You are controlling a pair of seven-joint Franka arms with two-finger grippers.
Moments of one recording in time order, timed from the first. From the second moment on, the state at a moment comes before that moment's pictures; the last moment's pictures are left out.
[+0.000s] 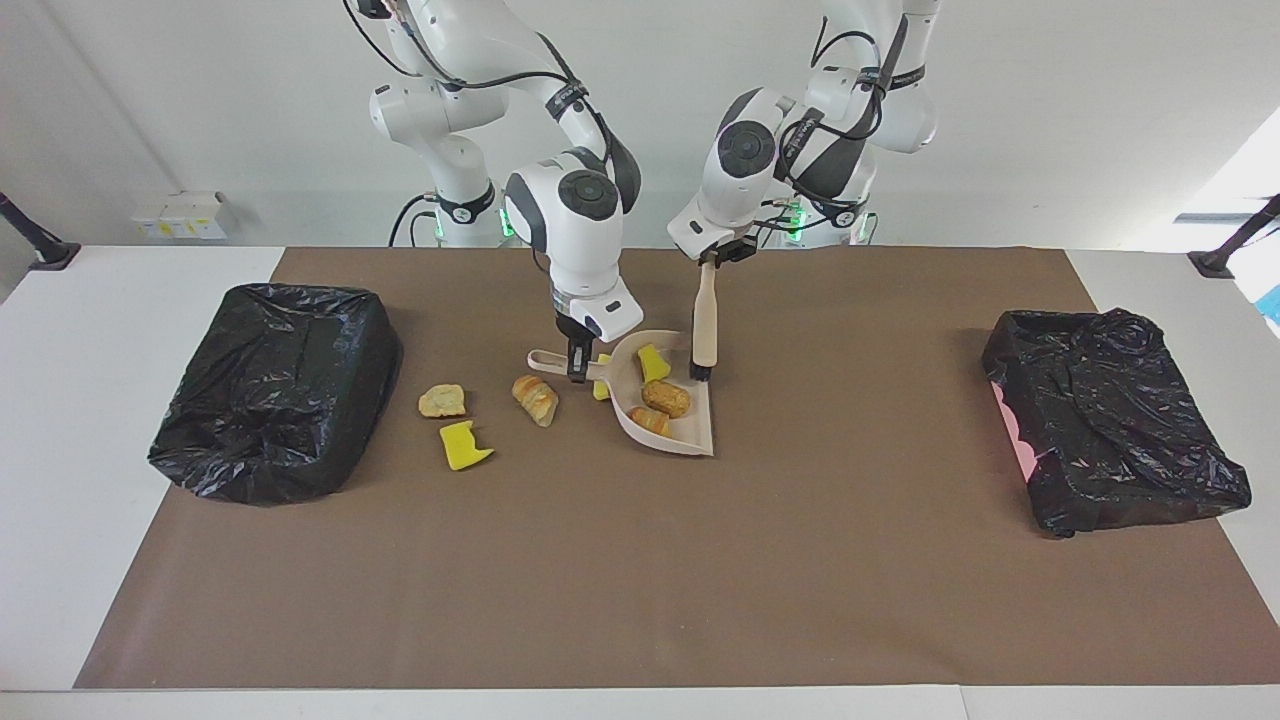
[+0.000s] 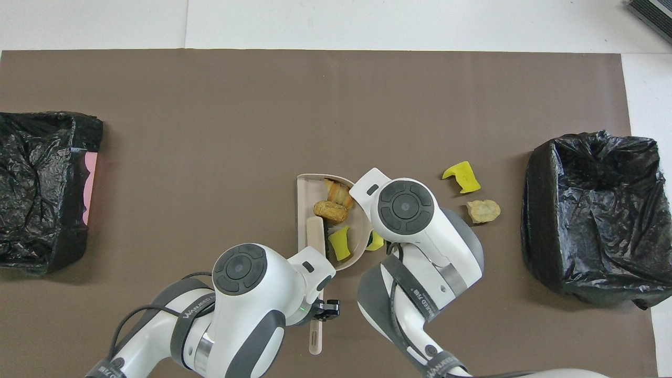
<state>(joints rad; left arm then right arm) -0.70 -0.08 -0.05 -2.22 -0.23 1.85 -0.54 0.37 0.19 0.14 -1.97 -0.15 2.14 -0.90</state>
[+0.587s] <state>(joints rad) -0.83 -0.20 -0.07 -2.36 -0.22 1.85 -0.68 0.30 0.17 0.14 -1.92 -0.08 2.07 -0.98</state>
